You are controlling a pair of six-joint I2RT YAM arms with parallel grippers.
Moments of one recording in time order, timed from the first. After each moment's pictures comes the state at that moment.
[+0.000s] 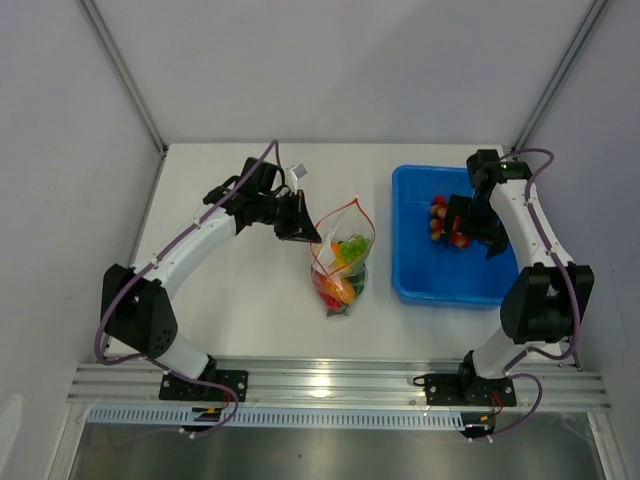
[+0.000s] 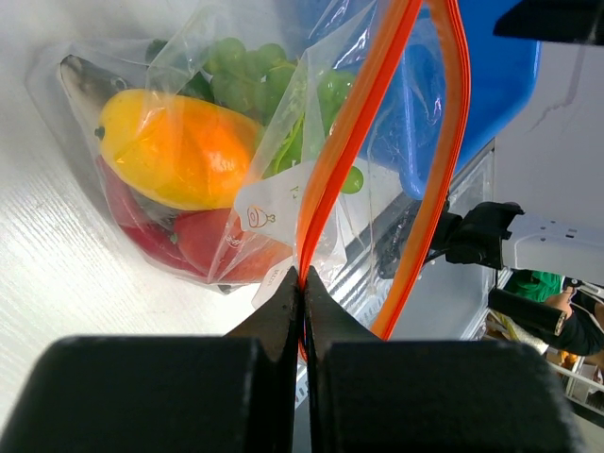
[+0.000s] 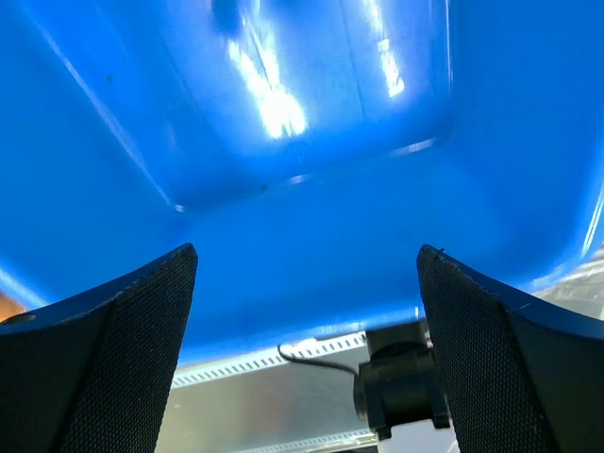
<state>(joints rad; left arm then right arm) -0.44 1.54 1.30 -0.63 0.61 -0.50 0.05 1.60 1.51 -1.32 0.13 0.37</state>
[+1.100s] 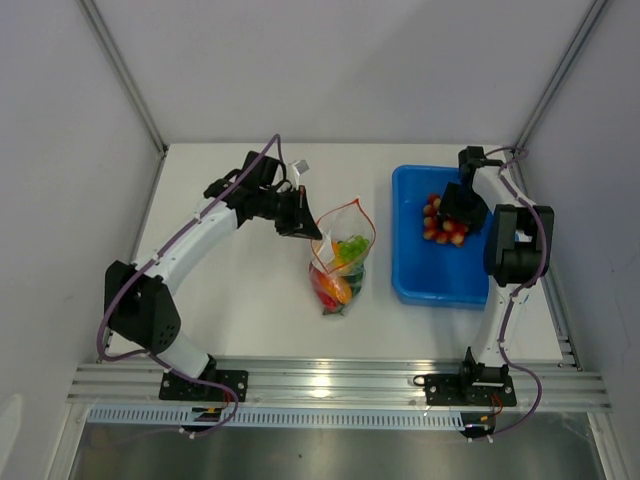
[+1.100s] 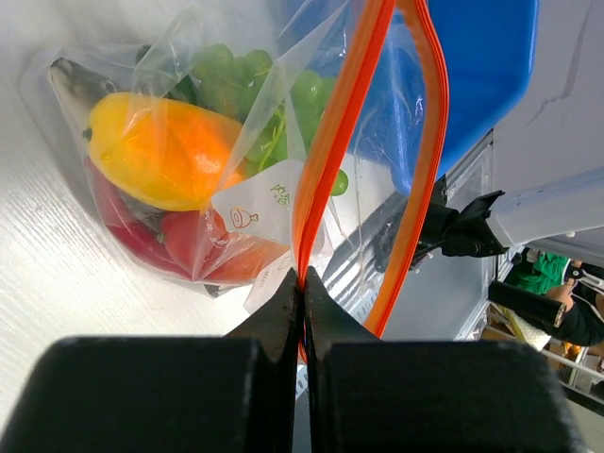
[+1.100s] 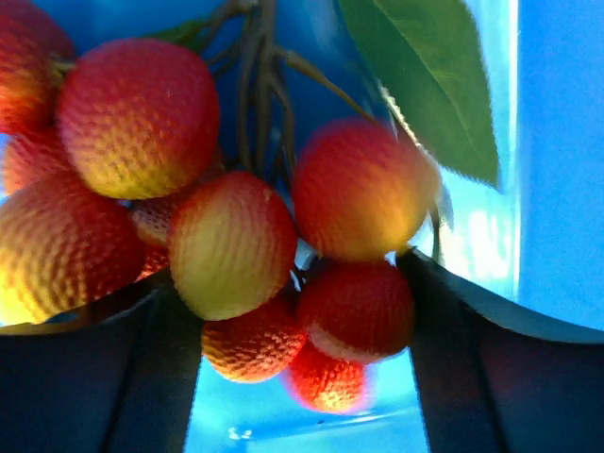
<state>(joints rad) -0.44 1.57 1.38 -0.70 0.62 -0.47 -0.03 2.12 1.71 -0.91 0.12 0.35</state>
